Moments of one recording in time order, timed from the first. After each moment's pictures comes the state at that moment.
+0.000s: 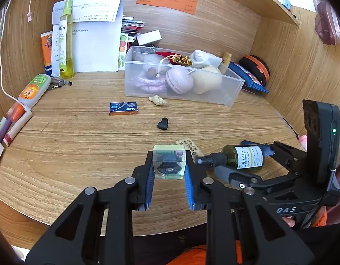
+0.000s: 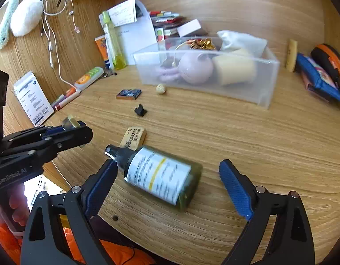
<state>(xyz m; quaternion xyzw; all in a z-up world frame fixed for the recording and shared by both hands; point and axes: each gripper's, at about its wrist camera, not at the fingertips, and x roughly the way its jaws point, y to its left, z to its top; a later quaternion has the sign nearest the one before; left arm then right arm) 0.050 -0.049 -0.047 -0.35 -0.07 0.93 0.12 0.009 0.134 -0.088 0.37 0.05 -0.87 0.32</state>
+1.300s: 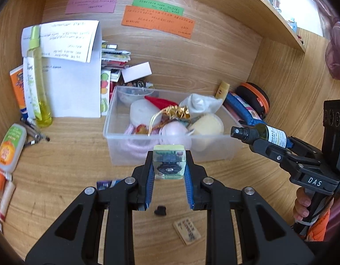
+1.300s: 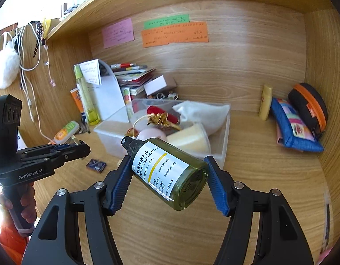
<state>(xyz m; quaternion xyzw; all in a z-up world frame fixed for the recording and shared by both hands) -0.055 -0.052 0.007 -0.31 -0.07 0.94 0.16 -0.064 0.169 -0.001 0.28 0.03 -0.92 0.27</state>
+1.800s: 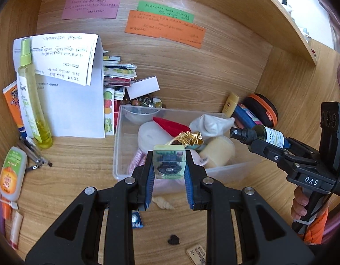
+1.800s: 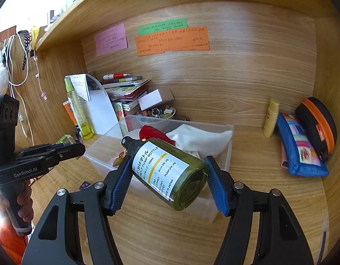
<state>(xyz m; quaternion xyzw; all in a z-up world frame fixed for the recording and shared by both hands) -0.104 -0.063 0.022 -0.31 -0.08 0.94 0.15 -0.113 0.154 0.016 0.28 0.02 -0.92 0.28</state>
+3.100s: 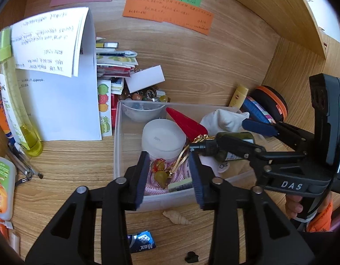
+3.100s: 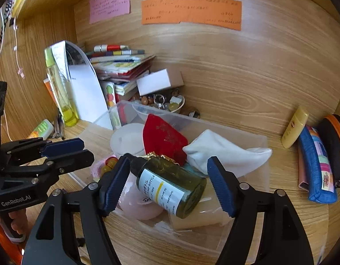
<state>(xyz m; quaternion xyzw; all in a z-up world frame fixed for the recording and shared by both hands) -0.142 -0.067 -0.004 -0.33 -0.06 0.93 0.16 -0.167 0.082 -0.008 0.32 0.09 -0.90 0.26</state>
